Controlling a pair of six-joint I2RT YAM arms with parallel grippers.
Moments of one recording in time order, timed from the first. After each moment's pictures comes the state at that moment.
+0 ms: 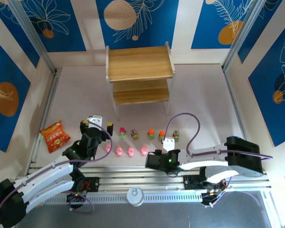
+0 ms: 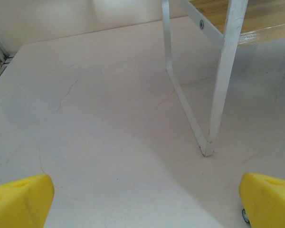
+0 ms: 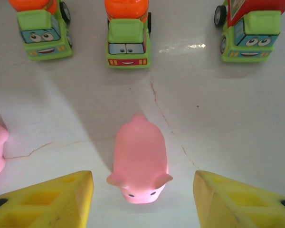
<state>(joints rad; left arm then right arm) -0.73 0.76 0.32 -0.02 -0.63 -0.18 1.37 1.35 0.58 -0.66 0.65 1.40</state>
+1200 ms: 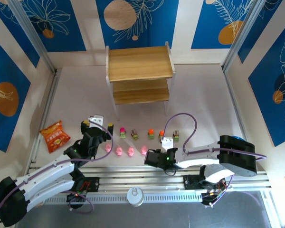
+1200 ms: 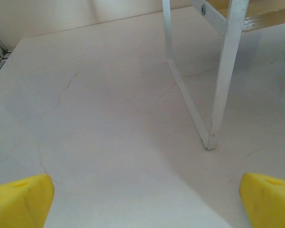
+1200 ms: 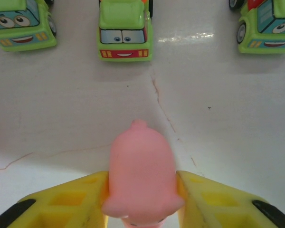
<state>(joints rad) -0.73 0.79 0.32 -0.03 -0.63 -0.18 1.32 1.41 0.57 -0.57 0.61 1.34</state>
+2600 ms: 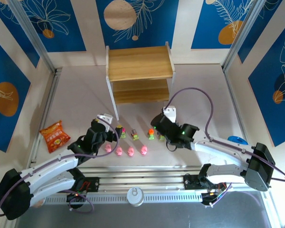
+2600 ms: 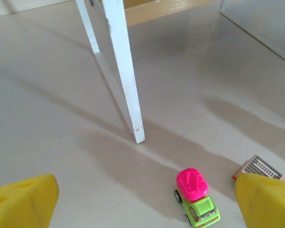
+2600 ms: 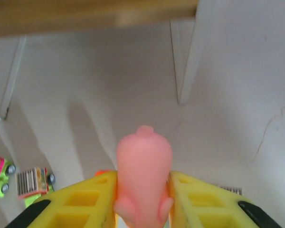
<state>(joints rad) -0.73 0.91 0.39 0.00 -0.34 -0.16 0.93 1.21 0.91 -0.60 0.60 0.73</state>
